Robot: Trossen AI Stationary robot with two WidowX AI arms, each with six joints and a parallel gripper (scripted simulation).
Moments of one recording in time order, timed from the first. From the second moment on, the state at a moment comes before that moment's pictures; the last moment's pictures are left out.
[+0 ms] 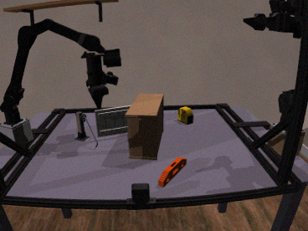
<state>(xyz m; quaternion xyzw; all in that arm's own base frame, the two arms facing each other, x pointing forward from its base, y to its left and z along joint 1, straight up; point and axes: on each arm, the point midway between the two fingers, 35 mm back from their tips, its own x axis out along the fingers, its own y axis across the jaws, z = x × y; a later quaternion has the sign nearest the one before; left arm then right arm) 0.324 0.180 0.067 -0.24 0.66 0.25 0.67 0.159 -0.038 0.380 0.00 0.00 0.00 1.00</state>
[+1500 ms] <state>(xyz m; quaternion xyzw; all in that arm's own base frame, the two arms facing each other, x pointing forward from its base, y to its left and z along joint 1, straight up) 0.331 0.169 0.050 -0.27 0.65 0.27 0.66 0.159 -0.039 0.380 0.00 0.00 0.00 1.00</state>
